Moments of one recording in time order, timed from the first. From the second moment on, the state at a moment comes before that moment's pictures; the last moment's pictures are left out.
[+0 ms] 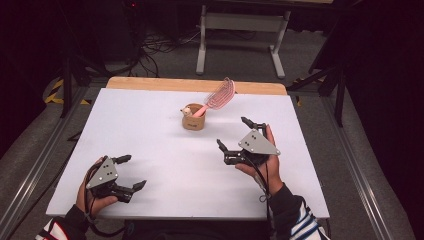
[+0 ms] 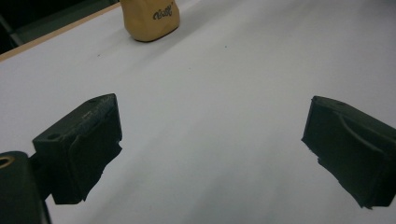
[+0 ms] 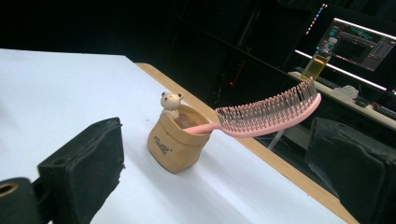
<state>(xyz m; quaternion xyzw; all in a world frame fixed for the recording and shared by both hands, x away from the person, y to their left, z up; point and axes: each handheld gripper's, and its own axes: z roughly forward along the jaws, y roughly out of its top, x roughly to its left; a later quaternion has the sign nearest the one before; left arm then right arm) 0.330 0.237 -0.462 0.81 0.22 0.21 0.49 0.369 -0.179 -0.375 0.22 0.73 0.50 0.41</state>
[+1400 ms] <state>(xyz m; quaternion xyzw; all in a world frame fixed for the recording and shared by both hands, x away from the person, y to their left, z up) 0.329 0.238 -0.462 0.81 0.22 0.22 0.49 0.339 -0.237 -0.429 0.26 0.75 0.46 0.39</state>
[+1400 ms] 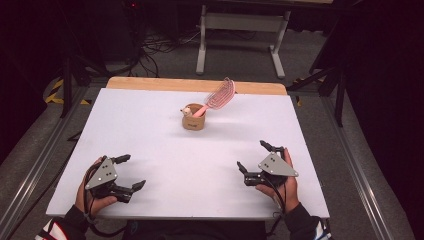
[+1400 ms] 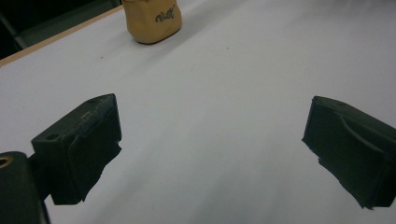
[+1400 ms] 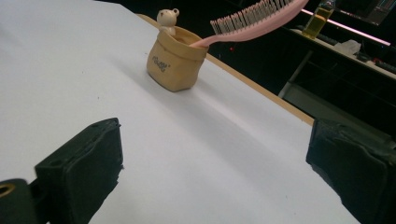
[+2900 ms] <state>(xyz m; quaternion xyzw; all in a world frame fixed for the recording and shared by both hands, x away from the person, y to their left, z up) 0.332 0.236 -0.462 0.81 0.23 0.22 0.50 0.321 -0.278 -0.455 0.30 0.76 0.43 0.38</state>
